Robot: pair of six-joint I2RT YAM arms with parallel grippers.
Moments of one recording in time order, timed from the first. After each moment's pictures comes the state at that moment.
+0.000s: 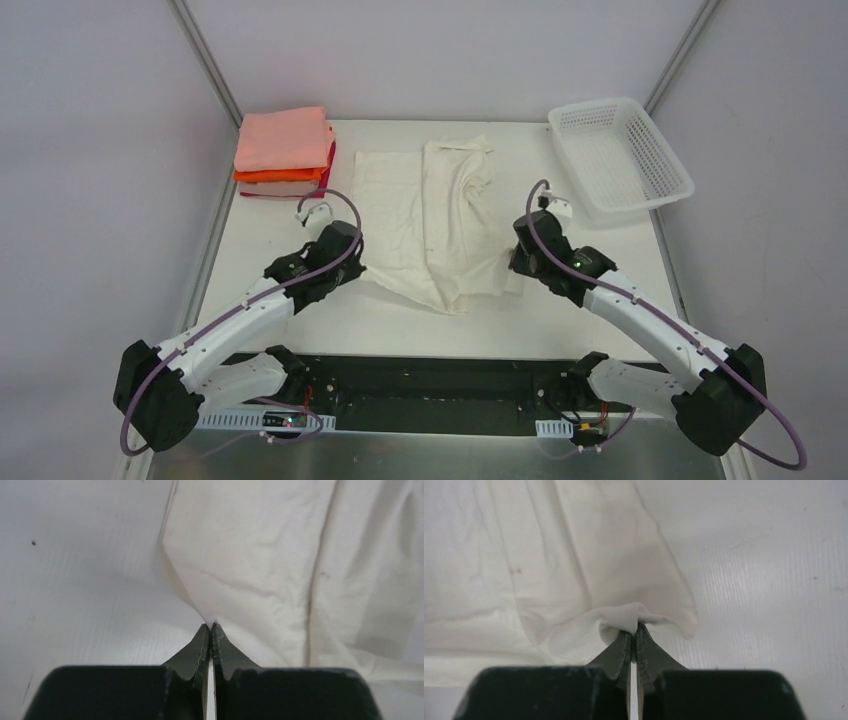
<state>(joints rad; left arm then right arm) -0.65 1.02 0.67 -0.56 -0.45 -0.96 0.68 1.08 0.79 -0.63 0.38 0.78</state>
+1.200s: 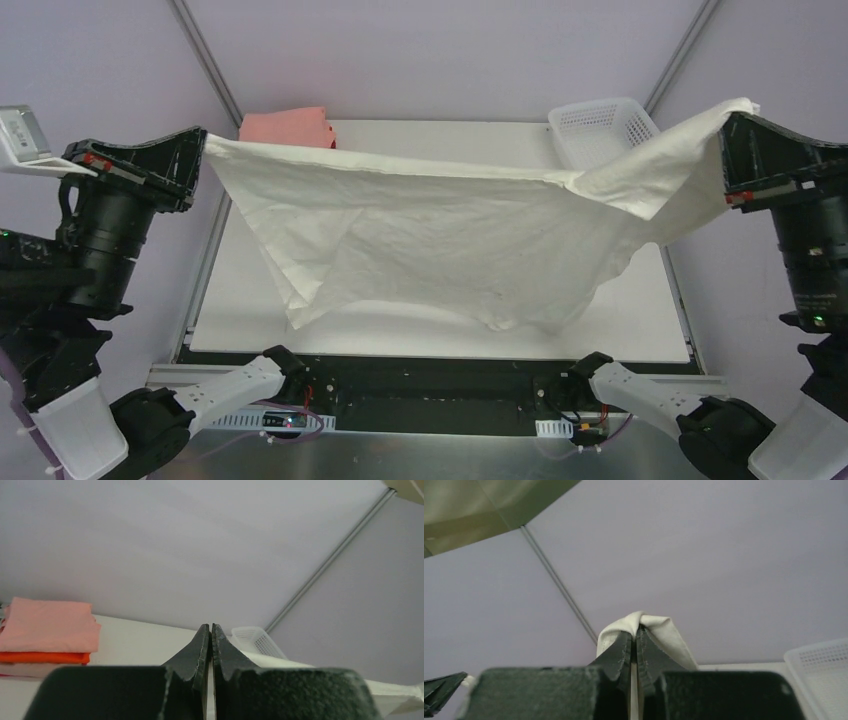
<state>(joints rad) -0.64 0.90 2.01 -0.81 -0.49 -0.36 0.57 0.97 2.13 -0.75 0.34 0.35</state>
